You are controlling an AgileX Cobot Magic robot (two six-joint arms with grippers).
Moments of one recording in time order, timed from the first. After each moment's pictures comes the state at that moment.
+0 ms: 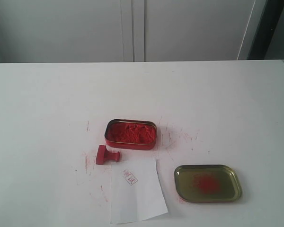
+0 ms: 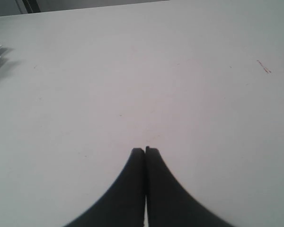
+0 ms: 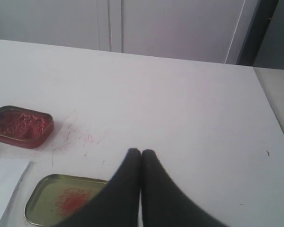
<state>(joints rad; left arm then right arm) 0.03 0.00 0.03 -0.07 0.39 0.13 0.14 0.19 -0.50 0.00 0.72 0.00</state>
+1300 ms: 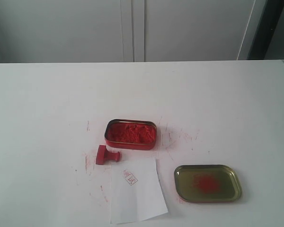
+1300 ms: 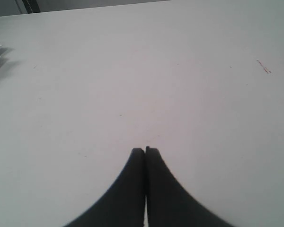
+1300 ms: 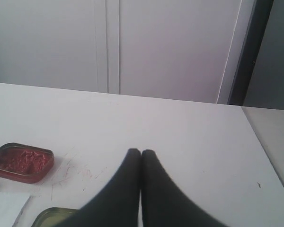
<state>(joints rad) 0.03 0.00 0.03 -0.07 0.39 0.13 0.13 0.01 -0.50 0.00 0.72 0.00</state>
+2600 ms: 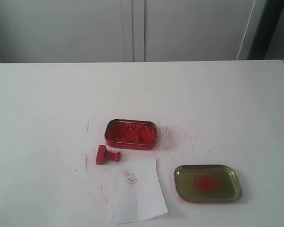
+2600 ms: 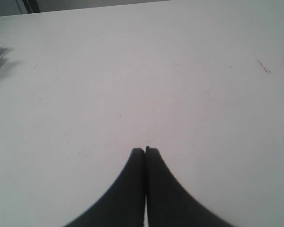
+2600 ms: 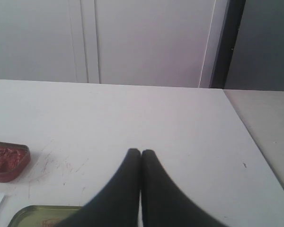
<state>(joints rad) 0.03 0.00 0.03 -0.07 0.39 0.13 0.04 0.01 -0.39 0.00 0.65 0.01</state>
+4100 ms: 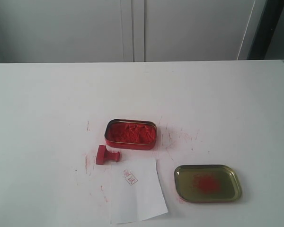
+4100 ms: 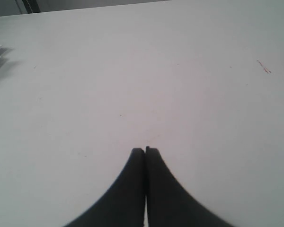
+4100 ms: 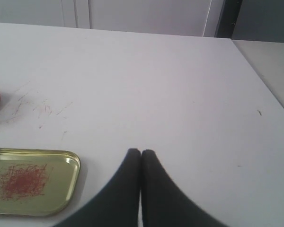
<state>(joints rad) 0.03 0.00 0.03 -0.07 0.39 0.13 0.04 0.01 0.00 -0.04 0.37 0.02</state>
